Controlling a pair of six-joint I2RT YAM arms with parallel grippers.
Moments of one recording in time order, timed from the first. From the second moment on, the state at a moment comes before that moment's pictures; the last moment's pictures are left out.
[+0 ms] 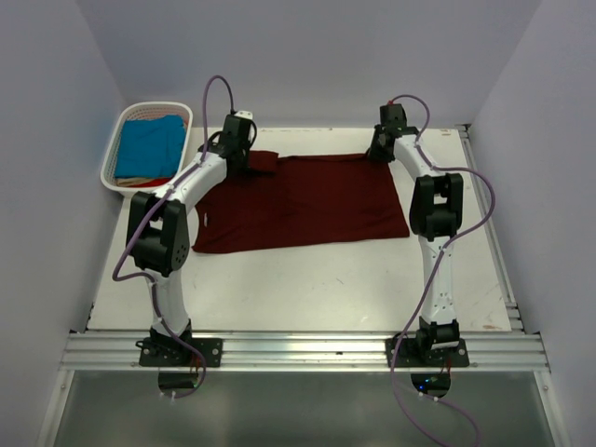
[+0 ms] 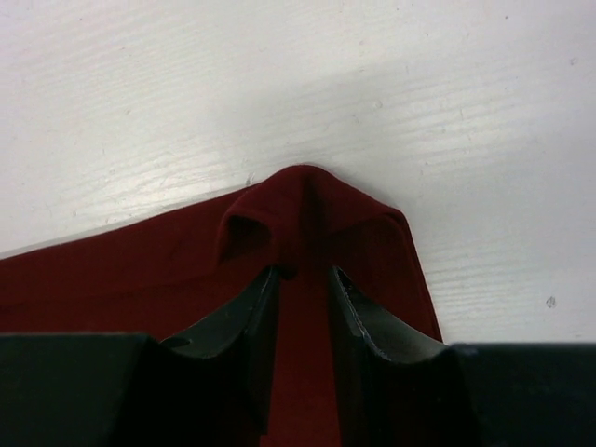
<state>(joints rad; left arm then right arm) -0.31 1.97 1.62 -0.44 -0.32 -0.10 0.12 2.47 2.16 -0.58 0.11 0.36</state>
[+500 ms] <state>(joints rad) -0.31 1.98 1.62 -0.44 -0.32 -0.10 0.12 2.50 2.19 -0.54 0.09 0.28</state>
